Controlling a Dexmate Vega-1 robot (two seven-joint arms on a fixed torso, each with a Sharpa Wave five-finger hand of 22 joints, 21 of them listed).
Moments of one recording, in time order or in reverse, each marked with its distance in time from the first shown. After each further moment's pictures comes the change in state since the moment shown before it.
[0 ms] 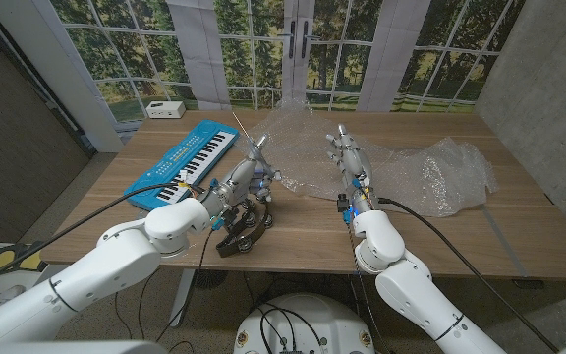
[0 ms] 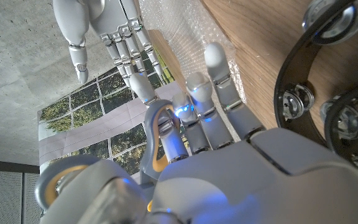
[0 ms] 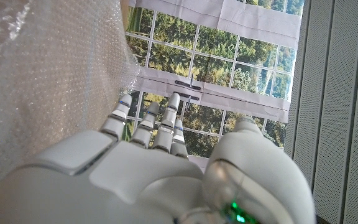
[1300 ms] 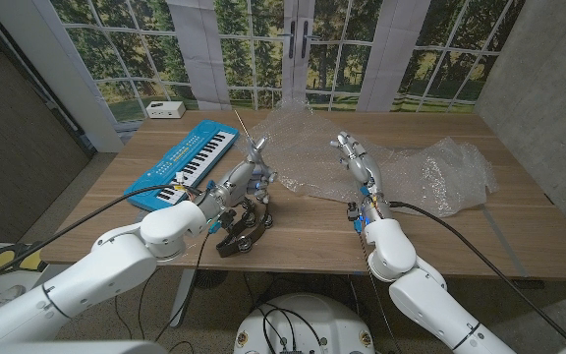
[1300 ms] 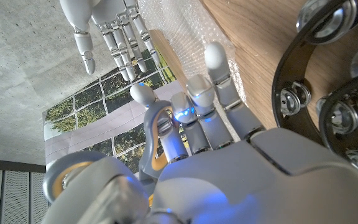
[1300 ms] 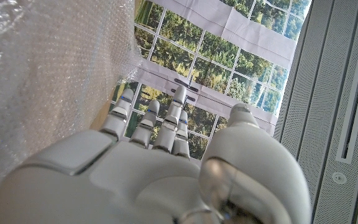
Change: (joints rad) left arm 0.044 0.011 -0.028 -0.009 0.016 -0.039 0.000; left_hand 0.042 0.042 0.015 0.008 -0.021 0.003 -0.003 0.089 0.409 0.079 -0.007 -0.002 0.000 0.013 -0.009 0.072 -0.016 0.025 -0.007 0.027 -0.011; right arm -0.043 -0.060 0.031 0.006 -0.131 0.036 -0.007; right_hand 0.095 0.029 0.051 -0.089 0.000 0.118 -0.053 0.036 0.000 0.129 -0.047 0.004 -0.012 0.025 -0.036 0.019 -0.039 0.065 0.000 0.015 0.000
